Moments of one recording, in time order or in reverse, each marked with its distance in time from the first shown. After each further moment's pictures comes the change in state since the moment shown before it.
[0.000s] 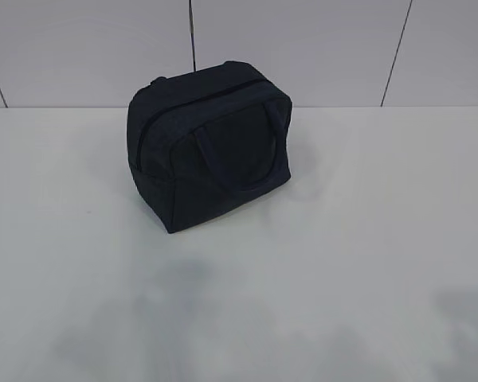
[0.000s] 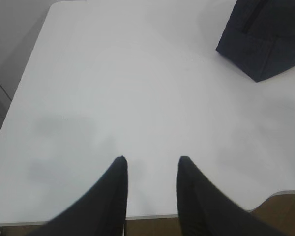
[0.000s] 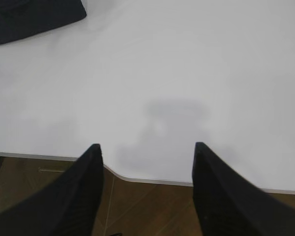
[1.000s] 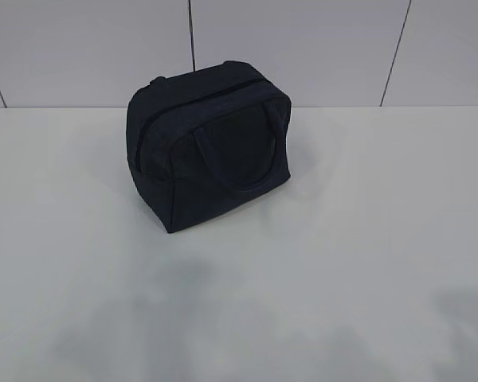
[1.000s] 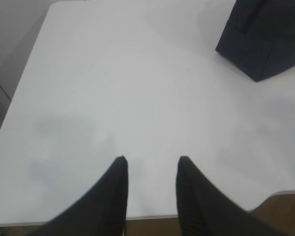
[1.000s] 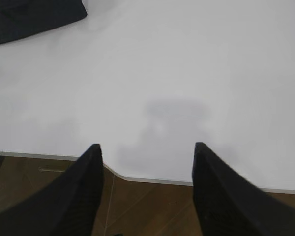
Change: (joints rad) left arm 0.001 0.000 0.000 0.000 0.000 0.000; right arm 0.002 0.000 0.000 0.000 0.000 0.000
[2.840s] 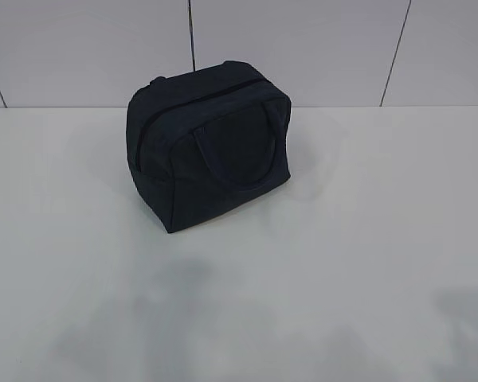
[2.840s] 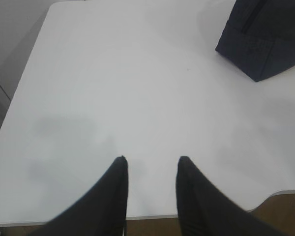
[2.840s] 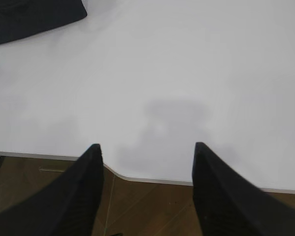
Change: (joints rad) left arm 0.000 0.000 0.000 0.000 0.000 0.002; right arm 0.000 0.000 0.000 0.000 0.000 0.000
